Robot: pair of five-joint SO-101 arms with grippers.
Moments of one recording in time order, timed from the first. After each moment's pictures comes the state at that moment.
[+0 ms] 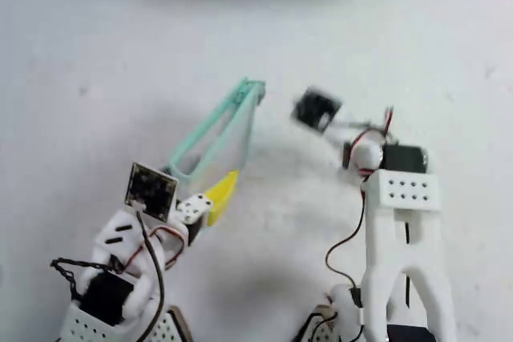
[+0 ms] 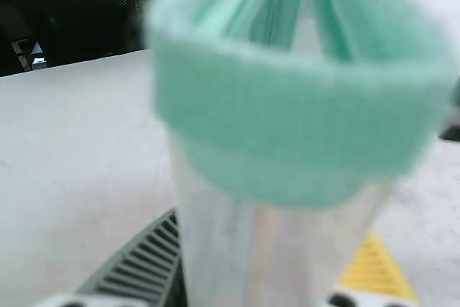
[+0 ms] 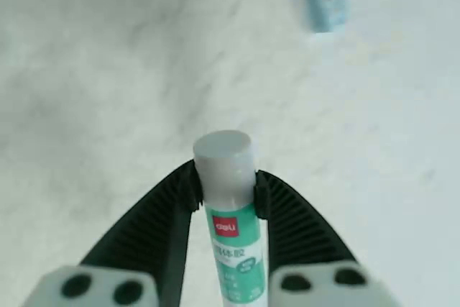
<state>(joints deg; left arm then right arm) 18.5 -104.7 86.1 49.1 2.8 0.6 -31.5 32.9 65.7 57.5</state>
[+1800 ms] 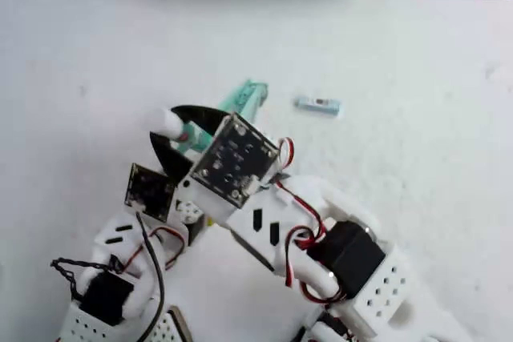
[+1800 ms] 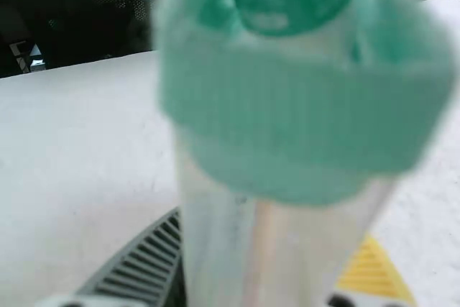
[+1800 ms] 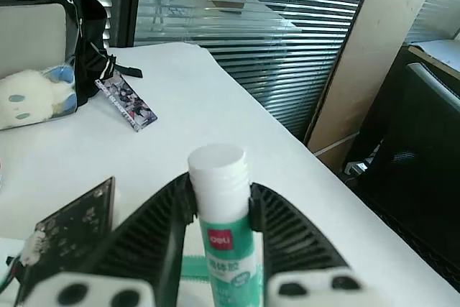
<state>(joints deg) 18.6 -104.7 86.1 49.1 2.8 -50.9 -51.3 26.0 44.5 16.0</state>
